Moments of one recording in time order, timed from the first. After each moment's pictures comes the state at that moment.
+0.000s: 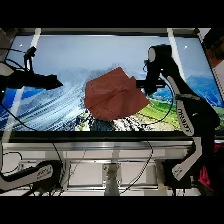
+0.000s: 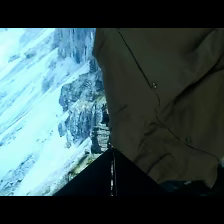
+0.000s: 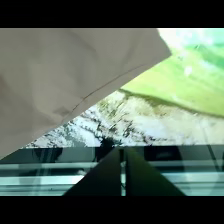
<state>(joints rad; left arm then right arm) 0.16 -1.30 1.21 0.90 -1.19 -1.15 0.26 -1.84 1.93 -1.58 1.84 1.84</state>
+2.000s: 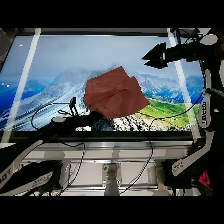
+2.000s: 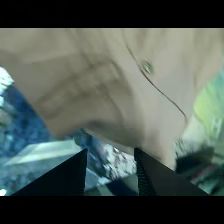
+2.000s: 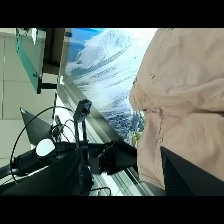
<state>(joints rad) -0.42 -1.21 0.43 -0.07 -0.51 -0.84 -0.13 -1.85 1.98 -0.47 1.60 1.36</state>
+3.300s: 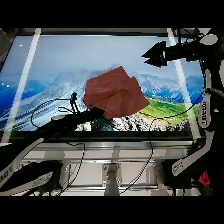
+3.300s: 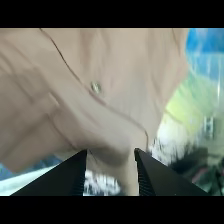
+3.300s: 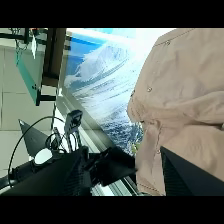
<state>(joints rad) -0.42 -1.24 0.47 -0.29 -0.52 -0.54 -0.12 -1.85 1.98 -0.47 1.55 1.36</state>
